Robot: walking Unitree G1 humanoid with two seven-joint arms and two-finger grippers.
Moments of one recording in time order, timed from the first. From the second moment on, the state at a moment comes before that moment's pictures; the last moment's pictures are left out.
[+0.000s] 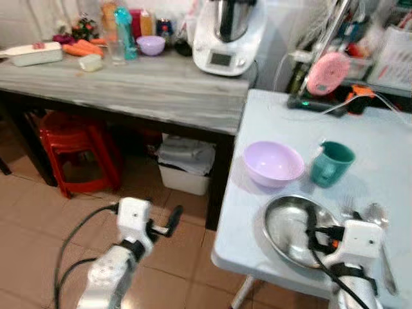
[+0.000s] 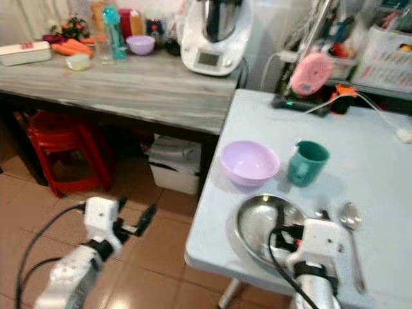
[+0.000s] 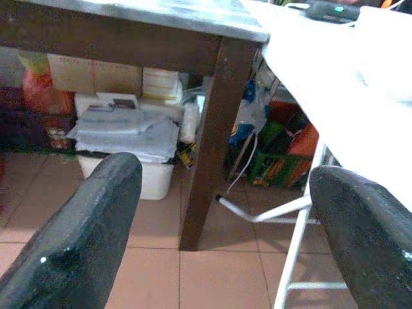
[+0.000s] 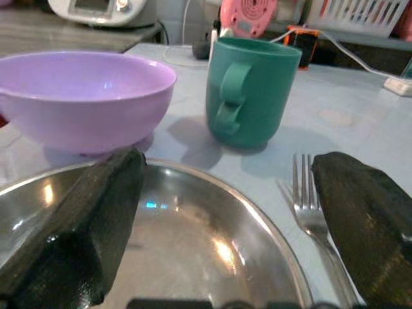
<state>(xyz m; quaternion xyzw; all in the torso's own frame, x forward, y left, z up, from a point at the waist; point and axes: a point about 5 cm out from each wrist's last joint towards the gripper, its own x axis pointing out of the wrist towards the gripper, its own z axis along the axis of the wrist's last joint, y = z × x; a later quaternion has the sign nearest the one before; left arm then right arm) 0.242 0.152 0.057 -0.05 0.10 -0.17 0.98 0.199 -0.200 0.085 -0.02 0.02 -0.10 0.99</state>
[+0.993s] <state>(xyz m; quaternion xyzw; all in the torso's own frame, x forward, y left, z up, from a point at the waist) 0.235 0.153 0.061 -0.01 0.10 -0.31 0.95 0.192 -0.204 0.079 0.00 0.05 -0.11 0.99</state>
